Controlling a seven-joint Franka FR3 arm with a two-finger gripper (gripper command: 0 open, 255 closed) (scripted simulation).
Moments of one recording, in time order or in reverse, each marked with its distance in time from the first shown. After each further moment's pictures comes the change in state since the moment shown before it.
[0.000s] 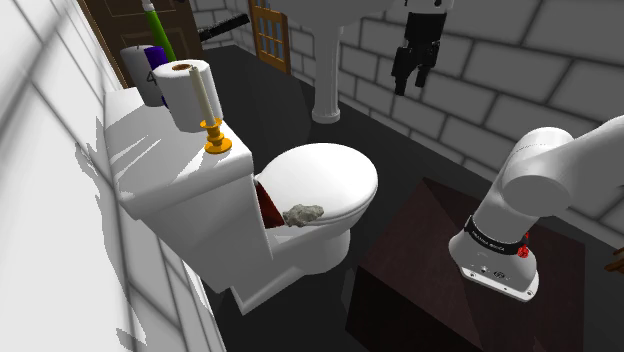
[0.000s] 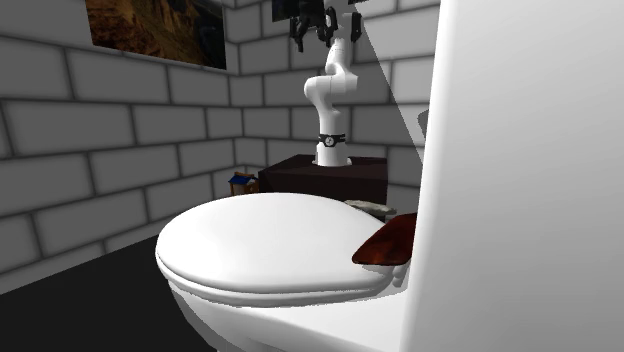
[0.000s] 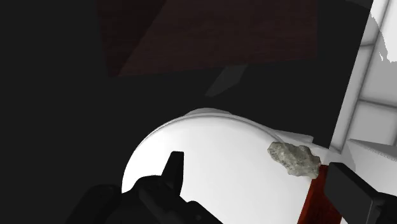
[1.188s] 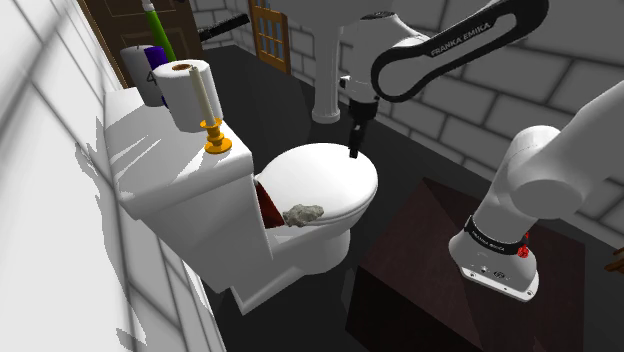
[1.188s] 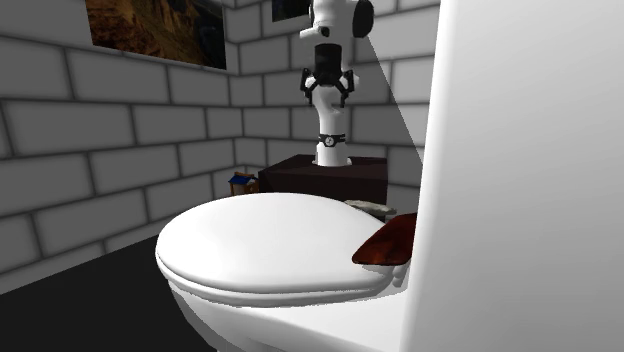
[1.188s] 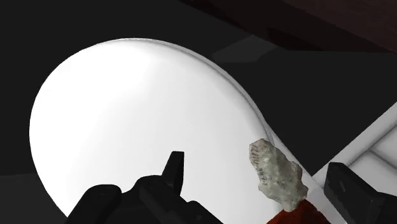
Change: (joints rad) arm 0.155 0.334 0.042 -0.242 -0.057 0.650 -0.308
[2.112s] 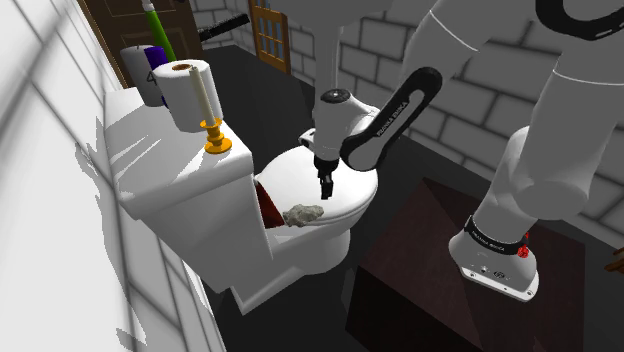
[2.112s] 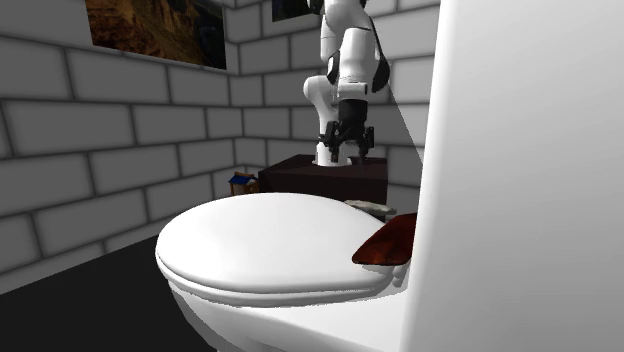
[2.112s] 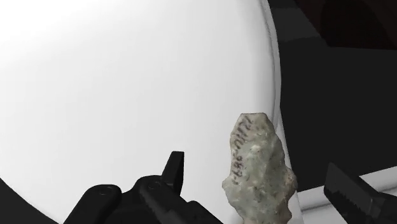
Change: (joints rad) arm 0.077 0.508 0.059 0.066 -0.185 0.514 -0.137
